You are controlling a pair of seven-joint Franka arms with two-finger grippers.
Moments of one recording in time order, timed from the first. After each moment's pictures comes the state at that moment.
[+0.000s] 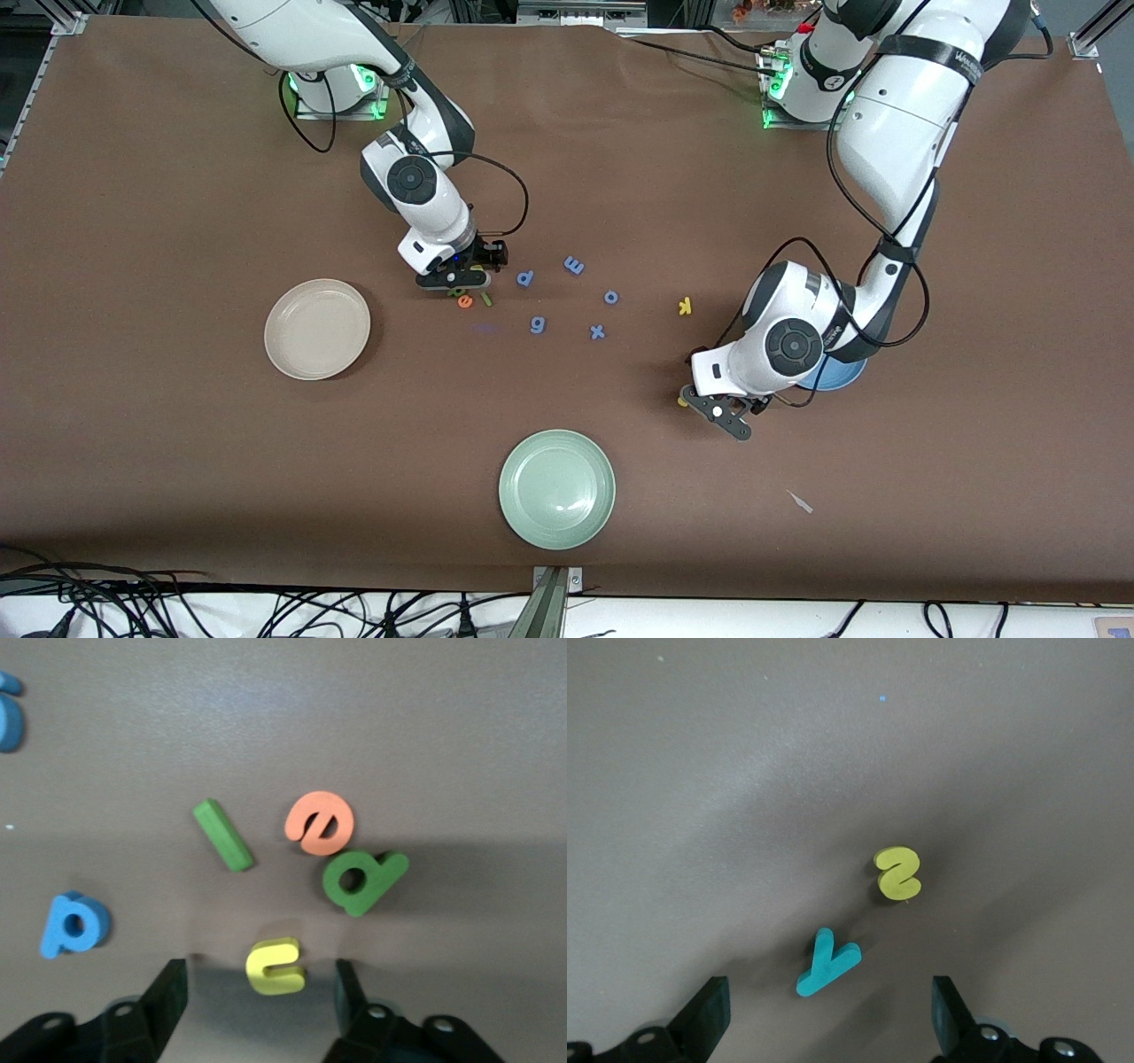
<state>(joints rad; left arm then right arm) -0.18 0.83 -0.20 -1.47 0.10 2.24 0.24 0.33 0.48 0.30 -2.21 -0.11 2.69 0.69</state>
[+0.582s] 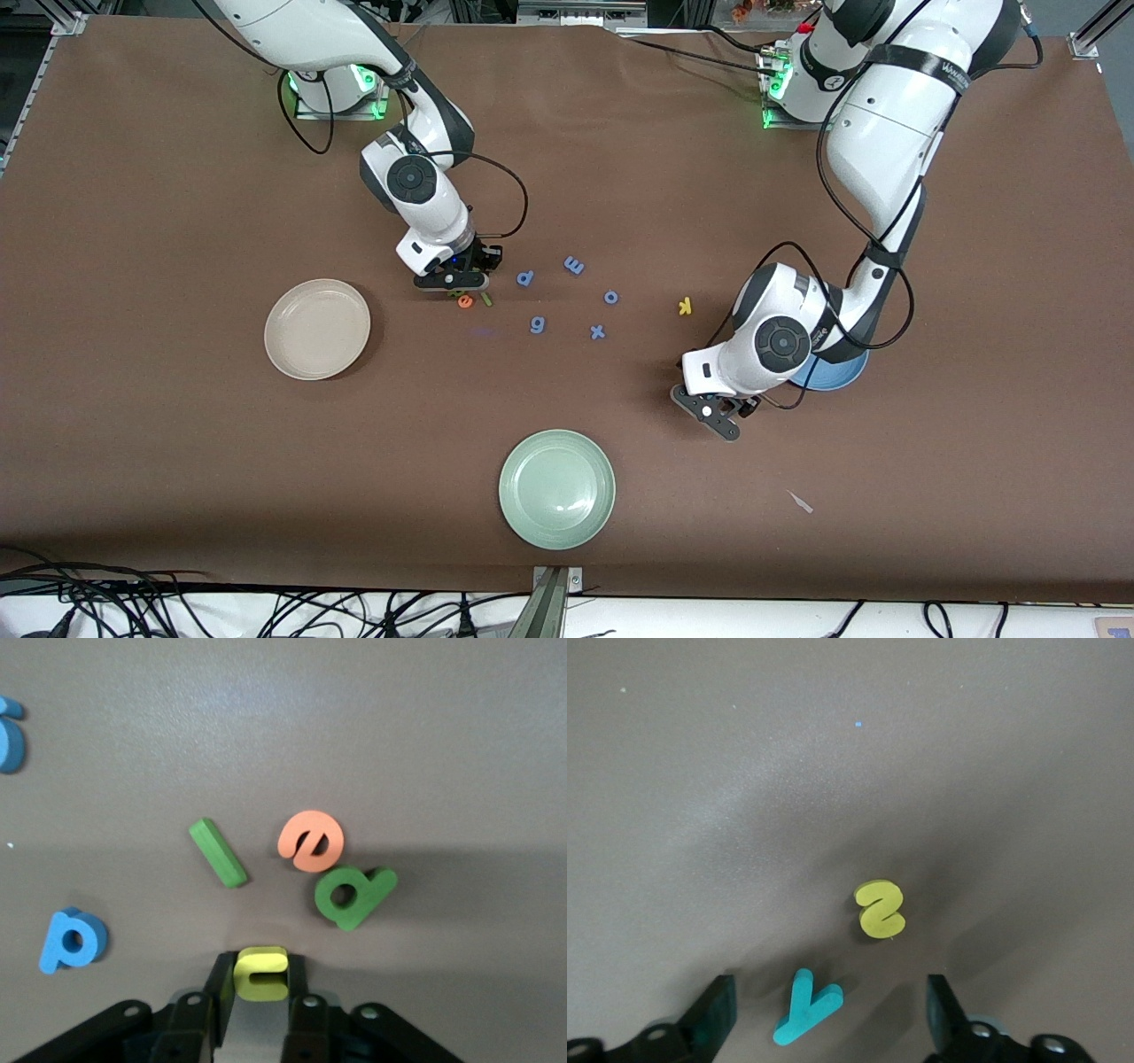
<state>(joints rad) -0.20 0.86 -0.20 -1.47 0.10 2.31 0.25 0.34 0.47 0.29 -2.20 -0.11 2.69 0.70</state>
